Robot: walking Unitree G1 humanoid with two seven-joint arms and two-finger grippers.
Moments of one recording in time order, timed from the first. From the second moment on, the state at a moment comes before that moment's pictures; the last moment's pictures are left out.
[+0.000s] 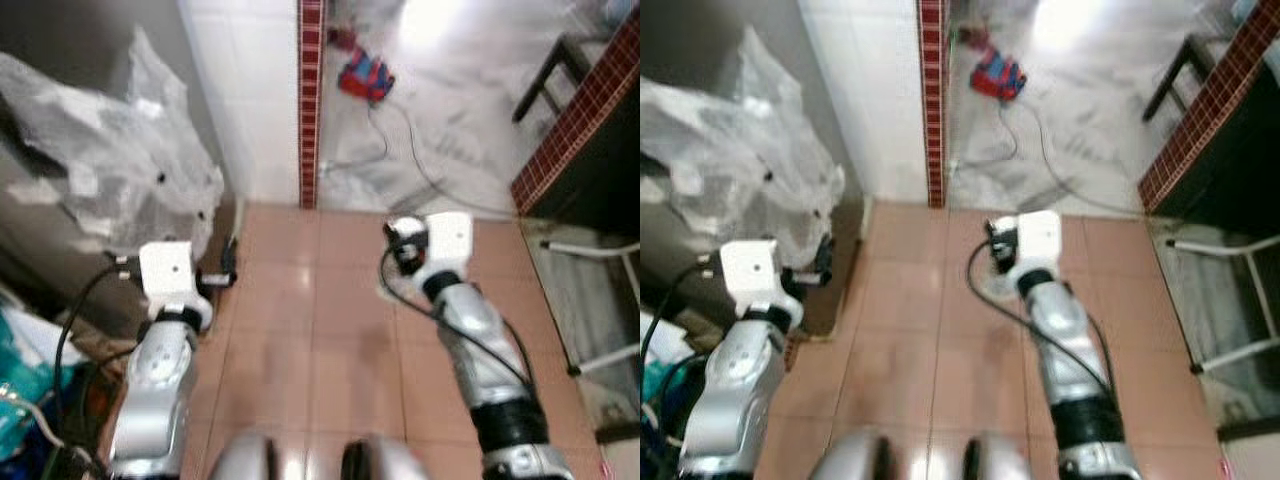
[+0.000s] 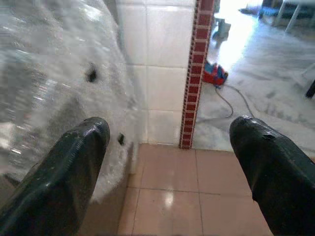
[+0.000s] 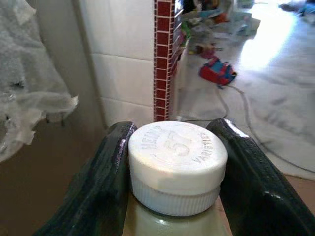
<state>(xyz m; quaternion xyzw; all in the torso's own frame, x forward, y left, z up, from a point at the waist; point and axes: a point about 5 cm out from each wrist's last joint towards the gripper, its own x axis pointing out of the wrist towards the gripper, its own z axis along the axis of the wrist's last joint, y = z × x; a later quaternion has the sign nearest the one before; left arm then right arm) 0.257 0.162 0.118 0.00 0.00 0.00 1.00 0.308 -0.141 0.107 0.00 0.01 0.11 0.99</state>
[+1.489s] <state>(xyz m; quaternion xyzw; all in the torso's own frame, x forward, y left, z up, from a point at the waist) 0.261 0.162 0.130 0.00 -0.05 -0.01 1.00 0.310 -0.130 0.117 -0.02 -0.01 0.15 0.99</state>
